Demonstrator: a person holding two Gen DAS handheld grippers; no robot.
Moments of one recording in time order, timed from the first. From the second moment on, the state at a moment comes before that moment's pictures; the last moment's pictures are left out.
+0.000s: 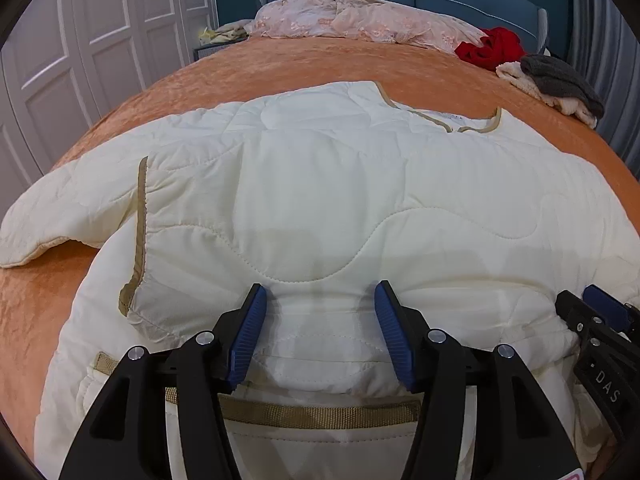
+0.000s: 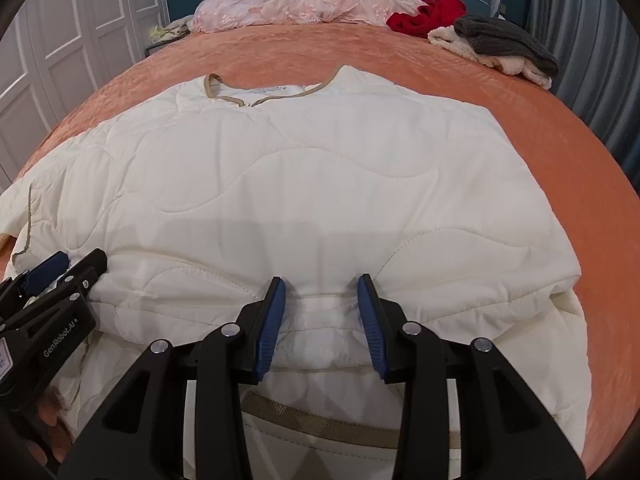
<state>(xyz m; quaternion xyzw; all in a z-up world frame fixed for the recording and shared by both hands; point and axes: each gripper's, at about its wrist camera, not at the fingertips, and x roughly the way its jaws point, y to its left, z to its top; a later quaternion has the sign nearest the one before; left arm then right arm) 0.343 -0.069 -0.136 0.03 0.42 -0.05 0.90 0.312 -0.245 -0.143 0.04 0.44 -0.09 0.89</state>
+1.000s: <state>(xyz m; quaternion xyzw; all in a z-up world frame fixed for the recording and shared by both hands) 0.337 0.242 -0.092 -0.27 0.43 0.10 0.86 0.308 -0.243 -0.144 0.04 0.42 -0.10 0.90</state>
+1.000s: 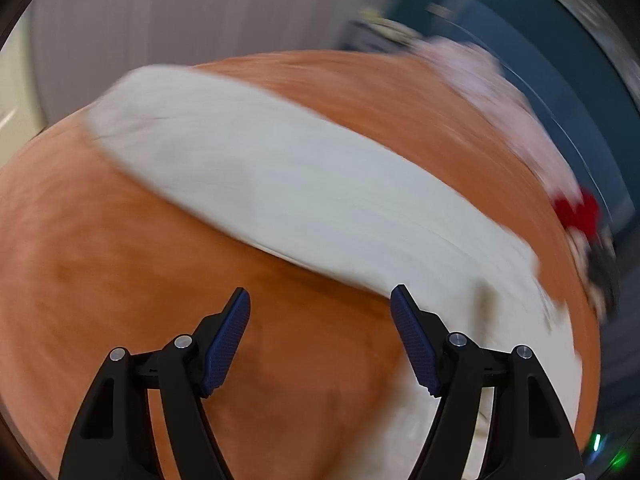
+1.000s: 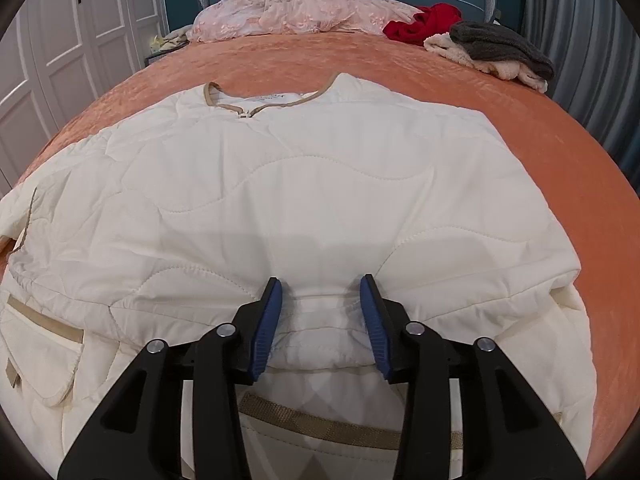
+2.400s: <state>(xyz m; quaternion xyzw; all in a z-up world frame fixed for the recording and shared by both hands) 0.316 -0.102 0.042 -0.09 0.41 -0.23 0.88 0.165 -0.244 -0.081 0.14 0.39 -0.09 0.91</state>
